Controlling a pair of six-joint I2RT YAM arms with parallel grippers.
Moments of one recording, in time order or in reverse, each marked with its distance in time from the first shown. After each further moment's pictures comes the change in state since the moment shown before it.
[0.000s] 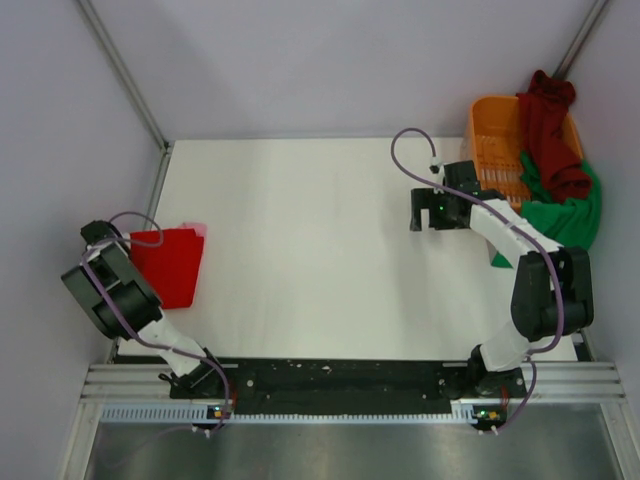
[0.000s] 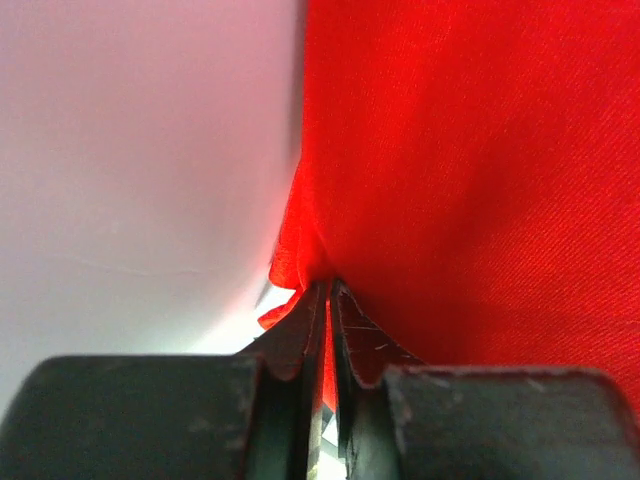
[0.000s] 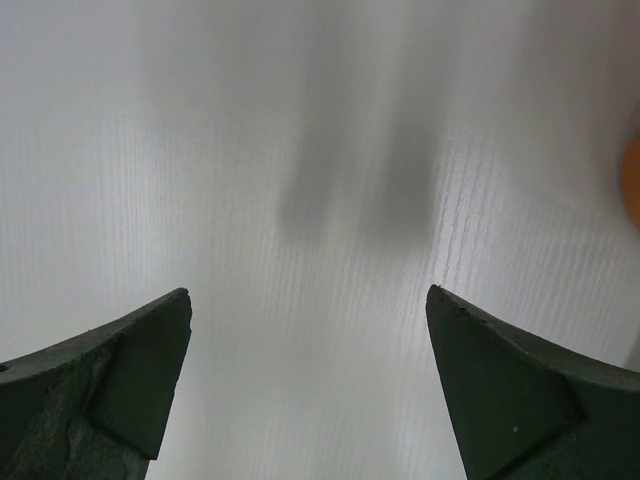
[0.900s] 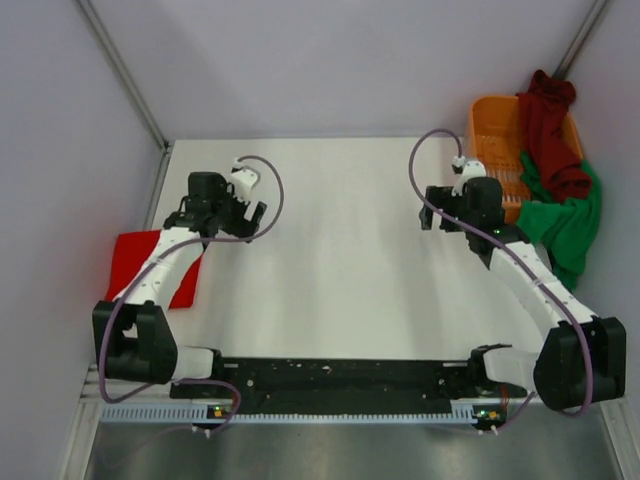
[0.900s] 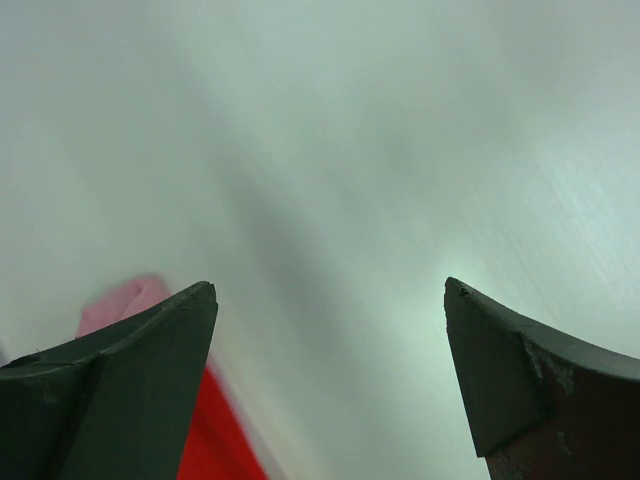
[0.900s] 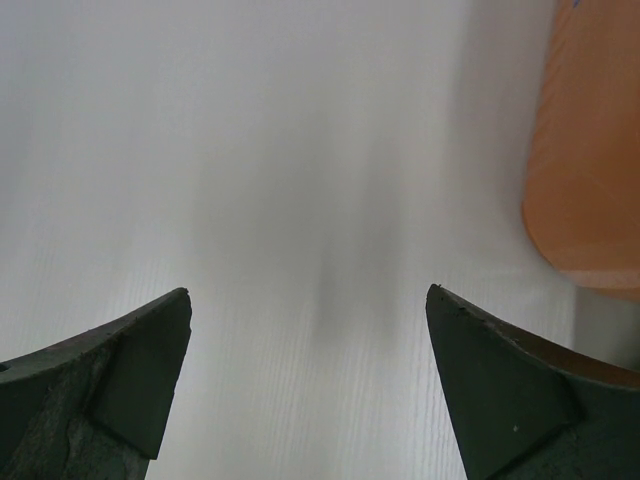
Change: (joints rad) left arm -0.808 -0.385 0.035 -0.069 0.473 -0.092; right arm 0.000 -0.347 -0.229 0.249 0.059 0.025
